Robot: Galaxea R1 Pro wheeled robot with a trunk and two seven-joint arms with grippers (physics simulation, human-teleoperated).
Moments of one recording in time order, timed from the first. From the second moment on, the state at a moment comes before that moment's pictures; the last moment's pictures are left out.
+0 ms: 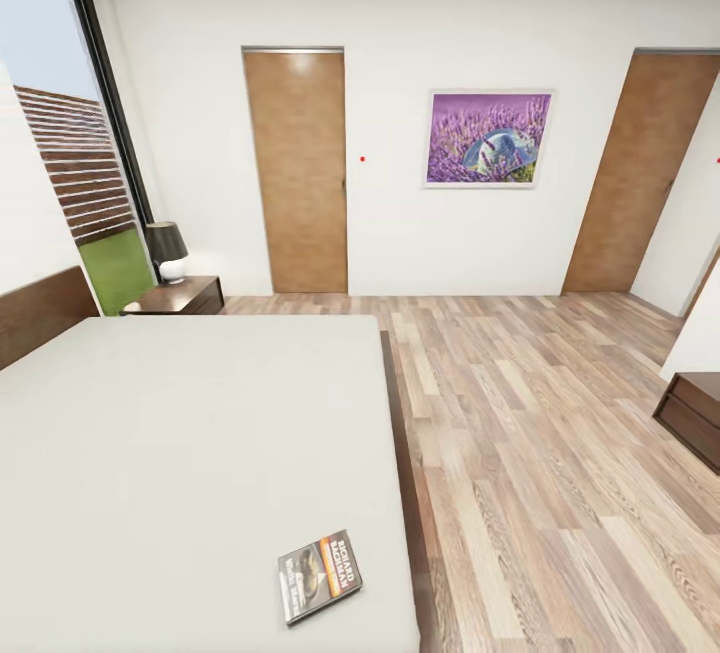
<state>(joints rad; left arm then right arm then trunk) -0.15 0.10 -0.31 -0.09 0.19 -0.23 0.10 -0.21 -0.03 0.03 0.03 0.01 -0.01 0.08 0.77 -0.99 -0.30</state>
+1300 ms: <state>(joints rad) -0.15 0.21 -0.31 -0.27 0.21 -0.20 -0.02 -0.21 -0.03 0.03 0.03 0.01 -0.01 0.08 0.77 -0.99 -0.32</state>
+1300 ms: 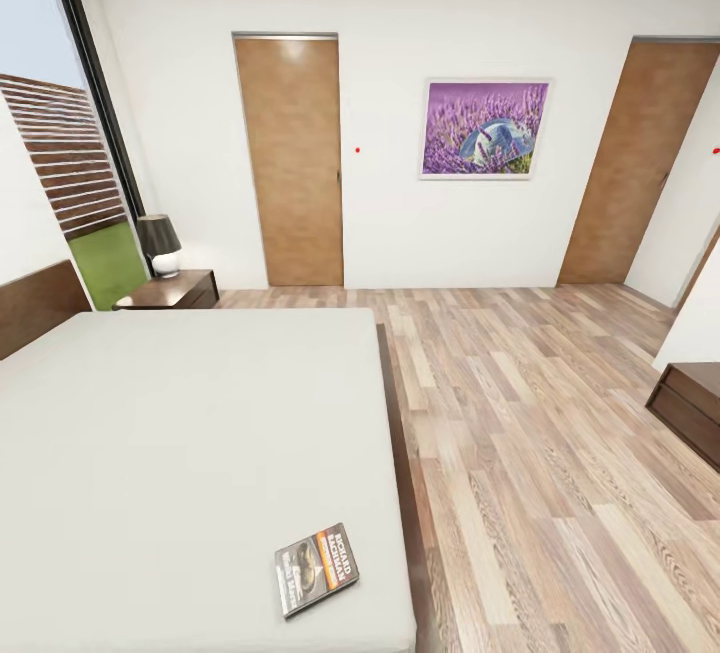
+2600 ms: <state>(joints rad) -0.59 0.36 -0.02 -0.73 0.36 0.60 -0.13 -0.22 -0.05 0.03 -0.01 0.01 -0.01 0.07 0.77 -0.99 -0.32</state>
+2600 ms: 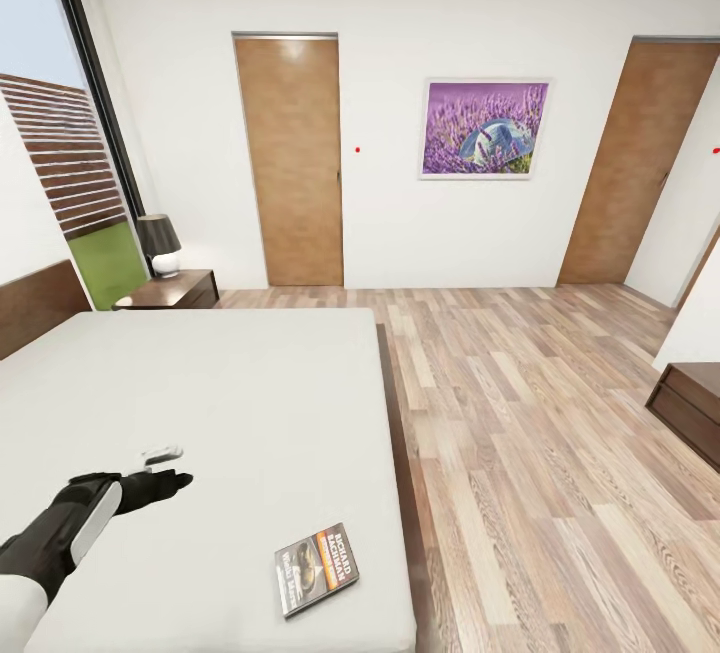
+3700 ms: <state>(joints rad) -0.79 0.18 -0.06 -0.41 0.44 0.55 -0.12 -0.22 -0.06 0.03 0.00 0.01 -0.01 0.07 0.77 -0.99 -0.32</state>
